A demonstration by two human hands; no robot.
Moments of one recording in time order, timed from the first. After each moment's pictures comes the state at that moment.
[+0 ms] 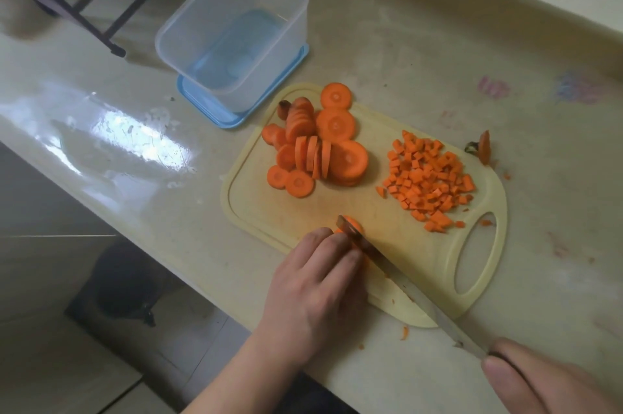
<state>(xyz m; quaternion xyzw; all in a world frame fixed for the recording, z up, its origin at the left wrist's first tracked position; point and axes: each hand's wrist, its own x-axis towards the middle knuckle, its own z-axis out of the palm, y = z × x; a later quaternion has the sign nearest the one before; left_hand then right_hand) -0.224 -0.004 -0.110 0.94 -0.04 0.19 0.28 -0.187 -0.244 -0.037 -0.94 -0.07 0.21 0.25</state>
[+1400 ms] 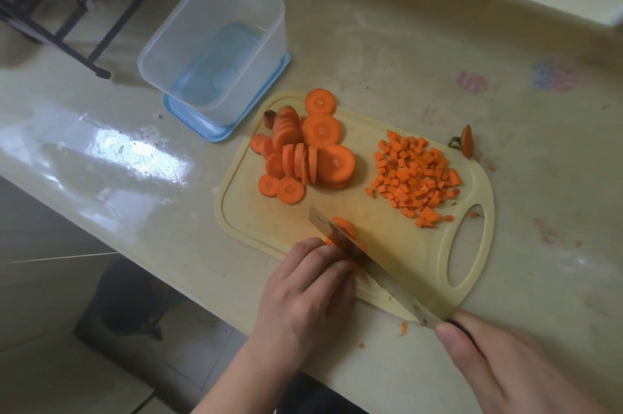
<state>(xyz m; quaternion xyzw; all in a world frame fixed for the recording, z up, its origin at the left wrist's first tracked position) -0.229 0.006 -0.110 0.93 -0.06 0.19 0.30 -0.186 -0.216 -0.027 -0.91 -0.11 0.30 0.28</state>
